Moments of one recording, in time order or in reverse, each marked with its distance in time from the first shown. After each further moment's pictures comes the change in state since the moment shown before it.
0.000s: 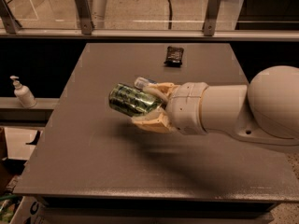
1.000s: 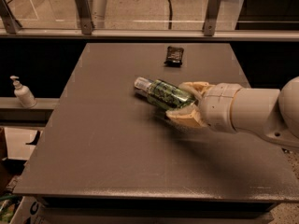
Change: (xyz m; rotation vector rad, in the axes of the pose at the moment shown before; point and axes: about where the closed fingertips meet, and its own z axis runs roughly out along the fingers) arm 0.065 -0.047 -0.036 0.143 0.108 0.034
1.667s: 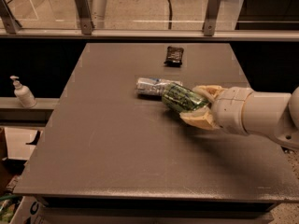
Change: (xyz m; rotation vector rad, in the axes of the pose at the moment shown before) arm 0.038 -0.018 -0.012 0.045 0.066 0.019
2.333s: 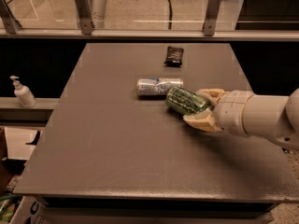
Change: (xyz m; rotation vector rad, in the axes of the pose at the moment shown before) arm 0.022 -0.005 0.004 0.010 0.038 0.010
